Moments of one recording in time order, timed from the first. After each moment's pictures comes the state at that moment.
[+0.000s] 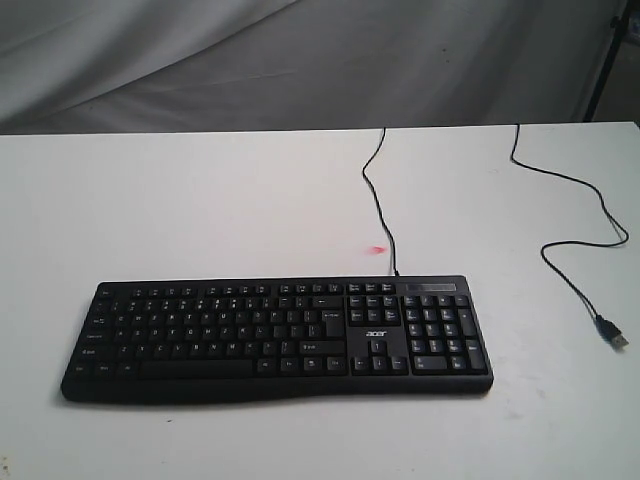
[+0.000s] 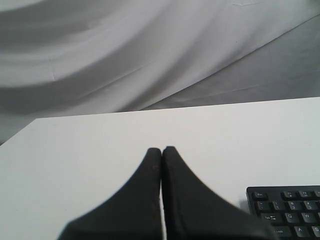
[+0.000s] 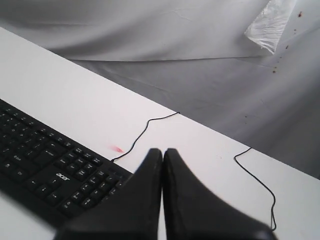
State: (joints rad) left arm 0.13 0.00 -0.01 0.03 0.19 0.09; right arm 0.02 0.01 -0.16 0.20 0.37 -0.50
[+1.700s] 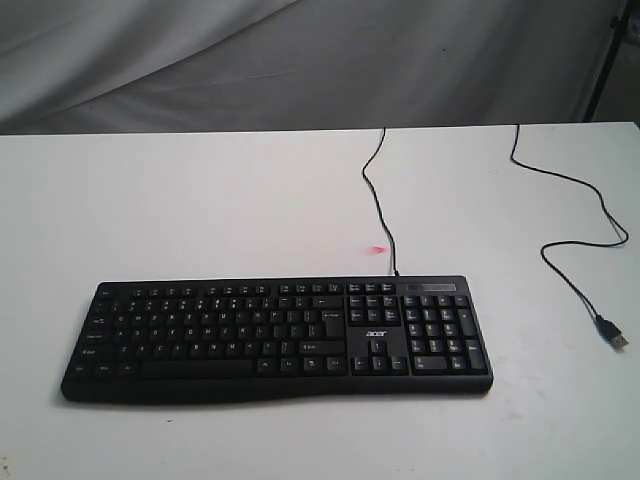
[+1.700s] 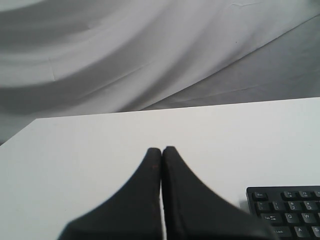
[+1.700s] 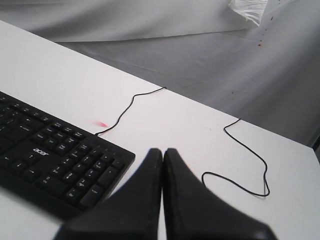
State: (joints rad) left arm 0.13 0.00 -0.01 0.03 0.19 0.09; right arm 0.02 0.01 0.00 -0.06 0.24 -0.23
